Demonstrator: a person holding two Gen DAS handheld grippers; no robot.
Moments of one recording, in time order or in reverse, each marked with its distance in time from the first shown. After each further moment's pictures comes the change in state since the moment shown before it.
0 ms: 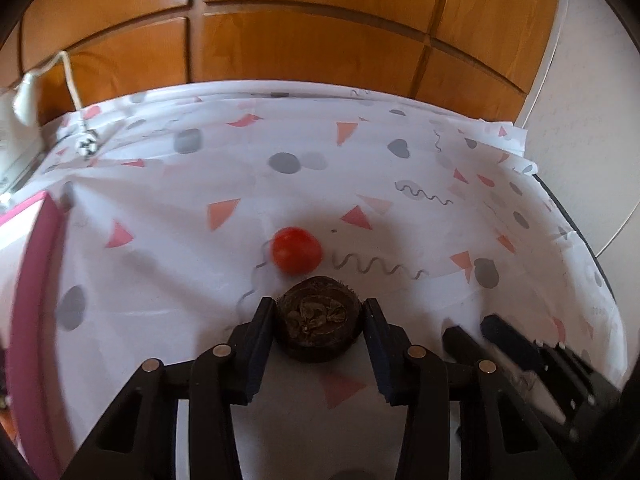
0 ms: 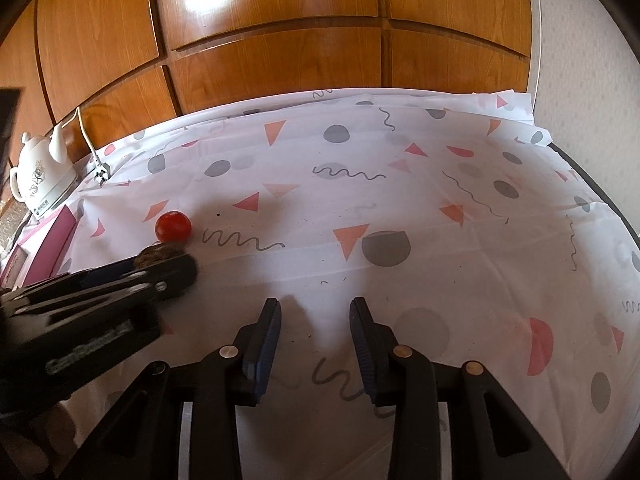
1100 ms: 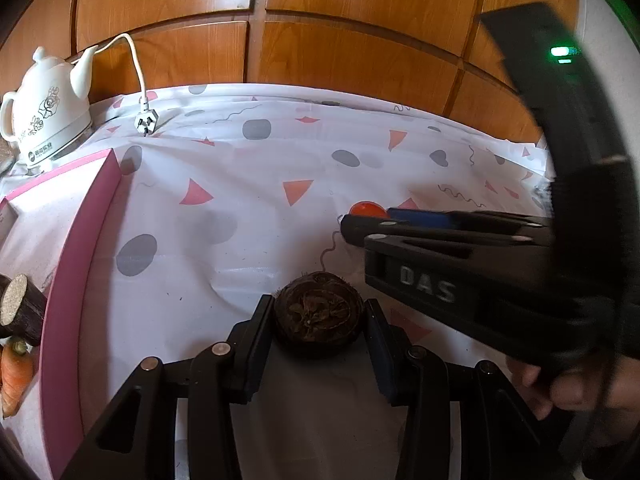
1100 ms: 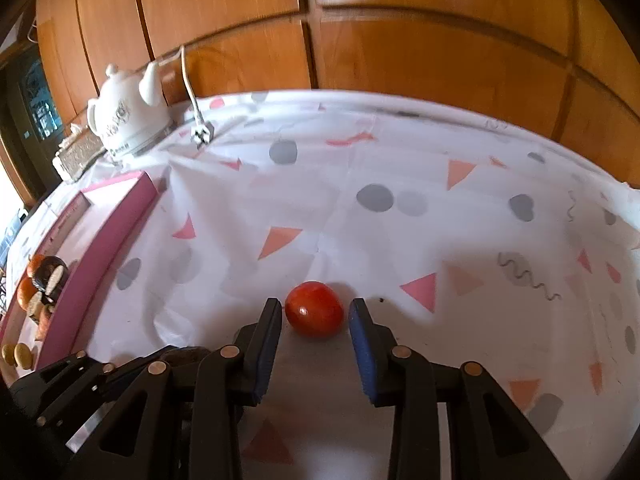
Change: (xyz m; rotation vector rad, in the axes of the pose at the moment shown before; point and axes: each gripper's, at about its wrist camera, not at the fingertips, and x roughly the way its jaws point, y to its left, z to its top) left arm -0.016 0.033 -0.031 -0.069 -0.075 0.058; right arm 0.058 0.089 0.062 -0.330 0.115 0.314
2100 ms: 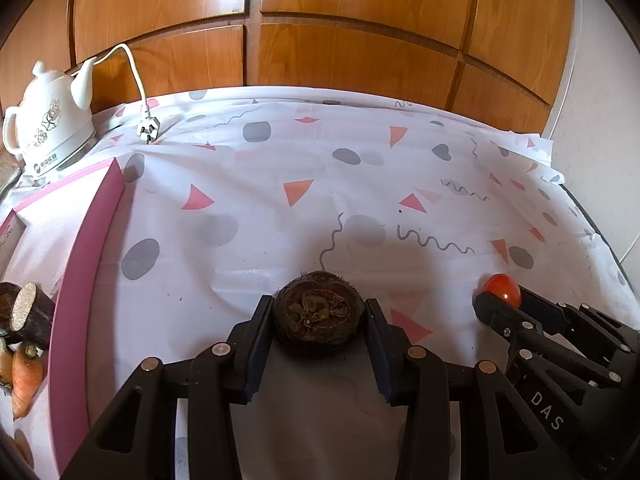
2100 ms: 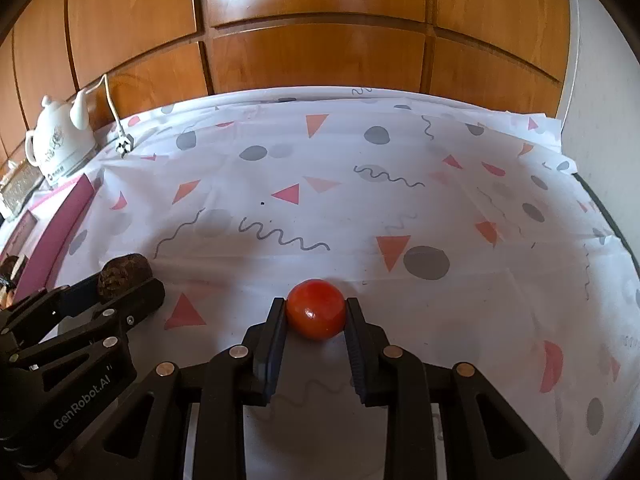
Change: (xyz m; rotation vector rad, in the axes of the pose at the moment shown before) left arm -0.001 -0.006 0.001 0.039 0.005 0.044; right arm -0.063 -0.023 -0.080 0.217 -0.074 -0.283
